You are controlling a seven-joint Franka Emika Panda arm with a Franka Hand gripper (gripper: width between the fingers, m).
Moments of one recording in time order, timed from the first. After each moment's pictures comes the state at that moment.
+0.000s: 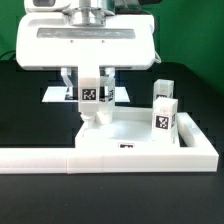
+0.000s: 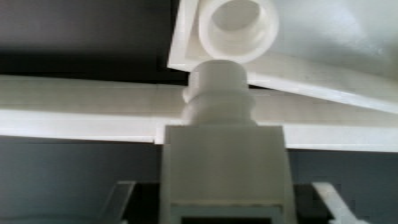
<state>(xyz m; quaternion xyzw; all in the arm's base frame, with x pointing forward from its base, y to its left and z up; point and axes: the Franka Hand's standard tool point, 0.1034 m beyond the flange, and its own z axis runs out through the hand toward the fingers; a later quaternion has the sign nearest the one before) 0.610 -0.025 0.093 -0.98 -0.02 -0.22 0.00</state>
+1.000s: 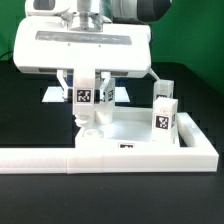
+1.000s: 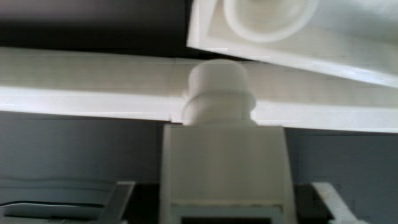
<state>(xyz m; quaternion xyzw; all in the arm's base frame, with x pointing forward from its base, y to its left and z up) 0.614 -0.030 0.090 -0.96 -0.01 -0.29 -0.03</state>
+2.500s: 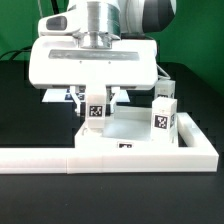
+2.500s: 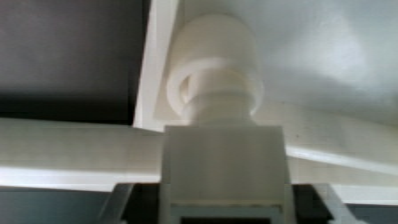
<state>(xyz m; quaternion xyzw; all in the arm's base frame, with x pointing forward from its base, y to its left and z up) 0.594 -0.015 0.058 -0.96 -0.02 -0.27 -0.02</state>
